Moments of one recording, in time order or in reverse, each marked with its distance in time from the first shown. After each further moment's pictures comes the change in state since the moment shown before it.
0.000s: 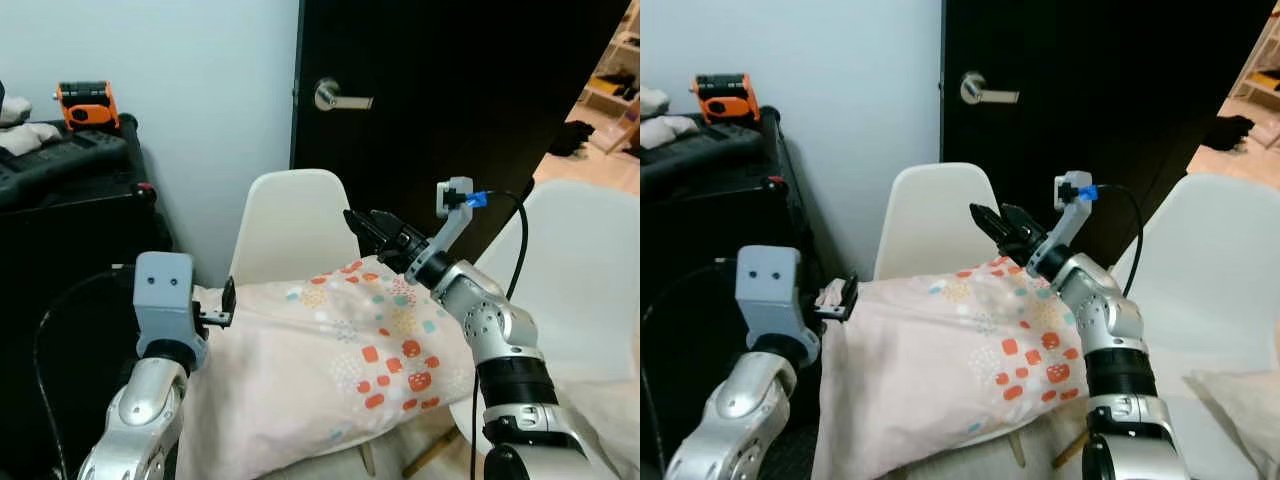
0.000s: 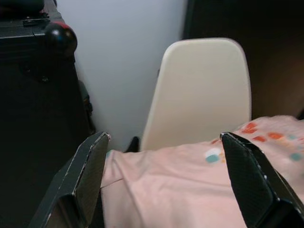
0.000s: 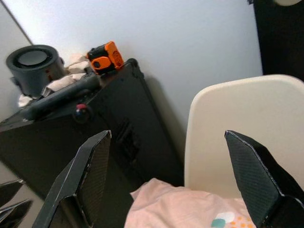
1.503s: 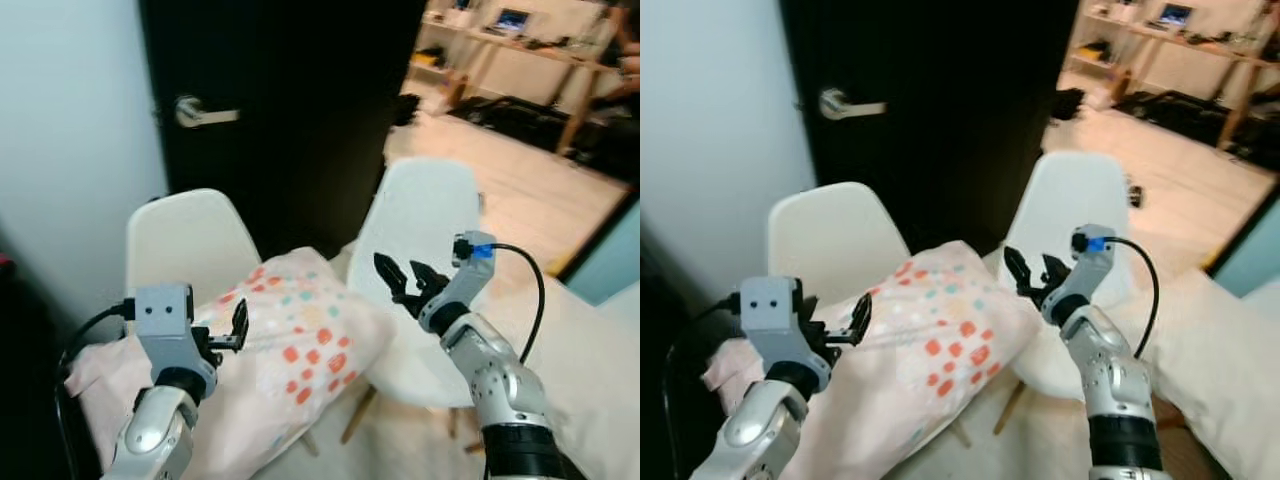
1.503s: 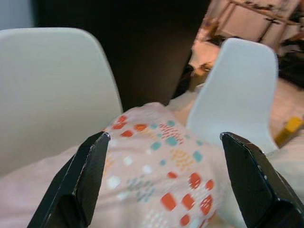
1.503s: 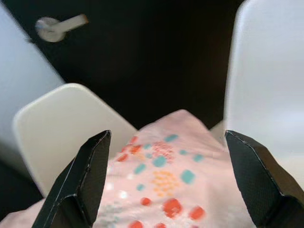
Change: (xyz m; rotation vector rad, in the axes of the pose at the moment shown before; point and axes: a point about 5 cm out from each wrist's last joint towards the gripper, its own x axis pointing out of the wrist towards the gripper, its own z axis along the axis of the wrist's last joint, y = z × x) left arm -0.005 -0.003 -0.025 -0.148 0.022 -0.031; right arm -0.042 -0.012 -0.047 -0.003 0.046 -0.373
